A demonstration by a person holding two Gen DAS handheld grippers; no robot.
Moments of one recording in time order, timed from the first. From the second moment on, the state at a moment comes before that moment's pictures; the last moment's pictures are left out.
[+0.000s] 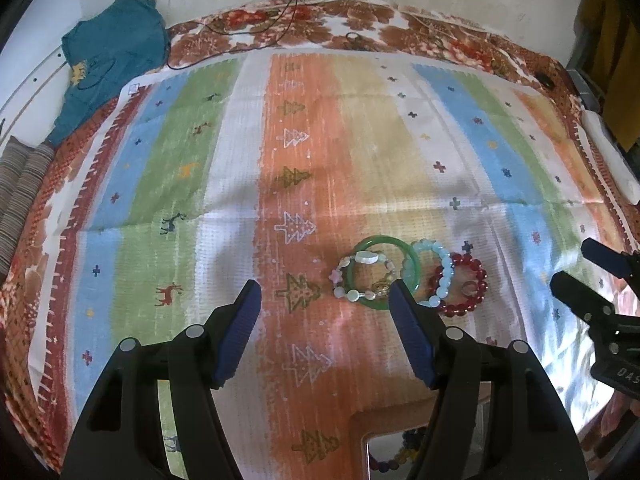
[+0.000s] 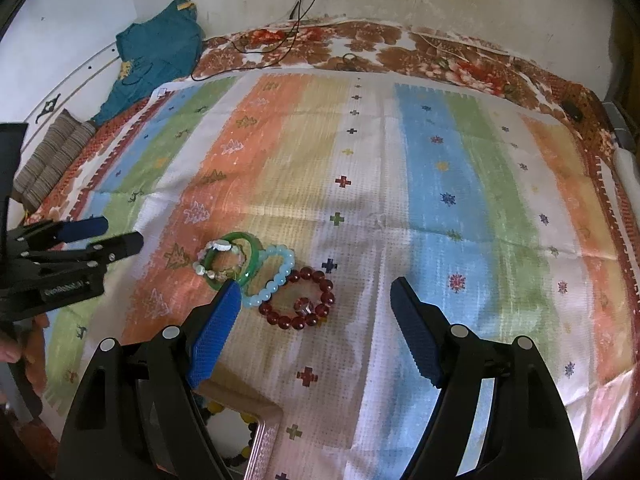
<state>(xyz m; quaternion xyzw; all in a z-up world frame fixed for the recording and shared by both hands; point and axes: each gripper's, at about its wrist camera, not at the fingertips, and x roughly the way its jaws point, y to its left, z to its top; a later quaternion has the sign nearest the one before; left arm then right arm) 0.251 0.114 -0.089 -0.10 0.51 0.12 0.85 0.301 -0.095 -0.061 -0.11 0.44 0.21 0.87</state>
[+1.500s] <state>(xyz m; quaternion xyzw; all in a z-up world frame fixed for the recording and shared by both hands) 0.295 0.143 -0.163 -0.13 0.56 0.13 0.80 0.357 -0.052 -0.132 -0.15 0.49 0.22 0.83</state>
